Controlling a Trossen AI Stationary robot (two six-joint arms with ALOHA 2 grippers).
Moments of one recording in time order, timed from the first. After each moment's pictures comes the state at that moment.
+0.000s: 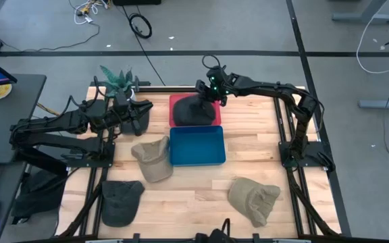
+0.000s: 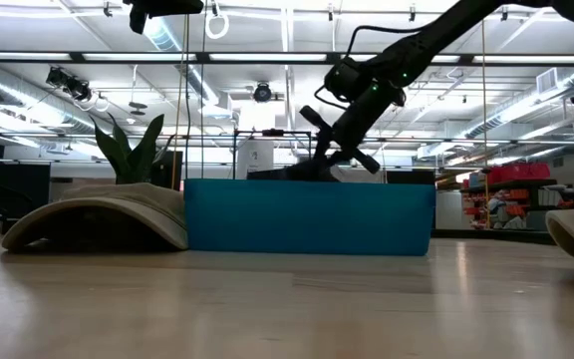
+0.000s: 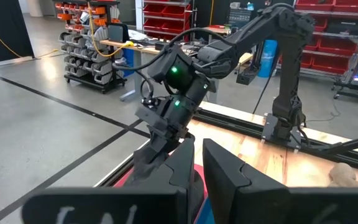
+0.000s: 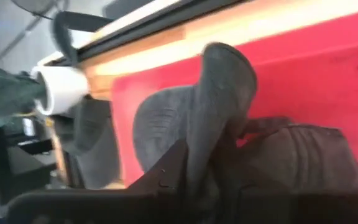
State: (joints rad) left arm 0.07 0.74 0.83 -0.19 -0.43 -0.12; right arm -0.57 1.88 1.40 -0.36 -0.18 1.22
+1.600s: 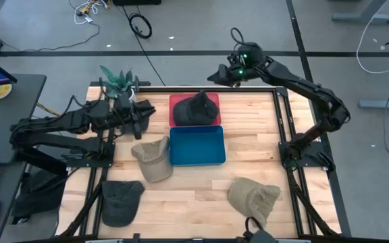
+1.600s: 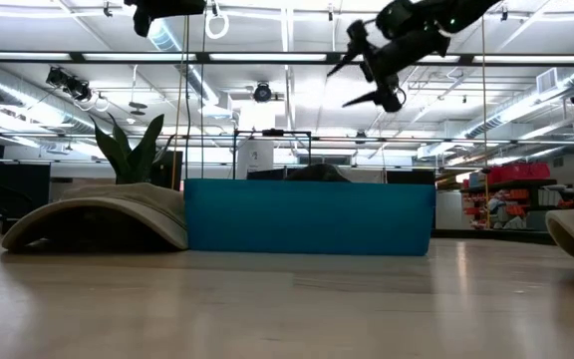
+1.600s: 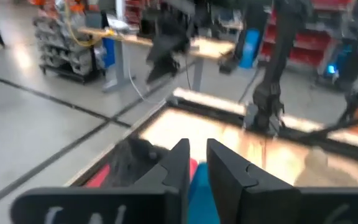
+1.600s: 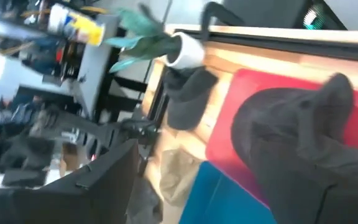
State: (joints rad) left arm 0.07 0.77 0.83 -0.23 -0.33 -0.15; right arm -0.71 1.53 1.40 -0.42 -0.53 0.84
